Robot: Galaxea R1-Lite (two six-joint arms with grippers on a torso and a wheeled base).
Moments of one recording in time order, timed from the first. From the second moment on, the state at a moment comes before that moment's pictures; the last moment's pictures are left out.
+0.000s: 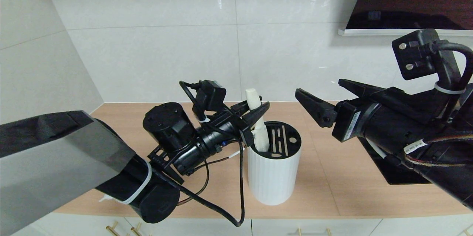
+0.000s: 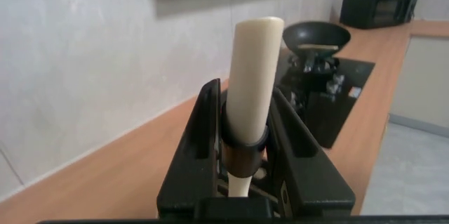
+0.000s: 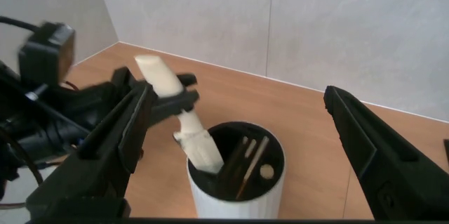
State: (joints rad) left arm -0.59 2.09 -0.80 -1.57 -0.34 -0.05; right arm 0.85 1.48 -0.73 -0.87 -0.36 0.00
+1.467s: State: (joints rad) left arm -0.60 2.07 -0.79 -1.57 -0.30 -0.09; right arm 0.84 1.48 -0.72 -0.87 -0.36 0.00
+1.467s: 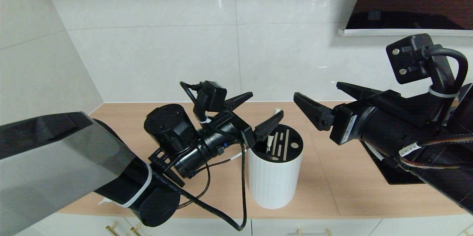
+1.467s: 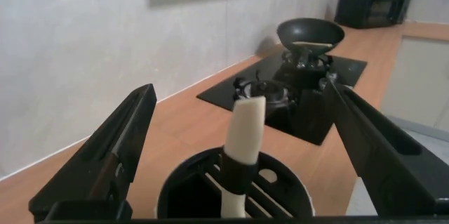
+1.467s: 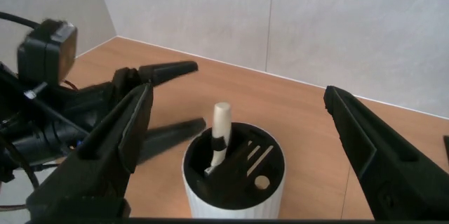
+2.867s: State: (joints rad) left arm -0.28 0.29 -0.28 -0.21 -0.17 -0.24; right arm 0.24 0.50 -0.20 -0.40 -0.28 -0.05
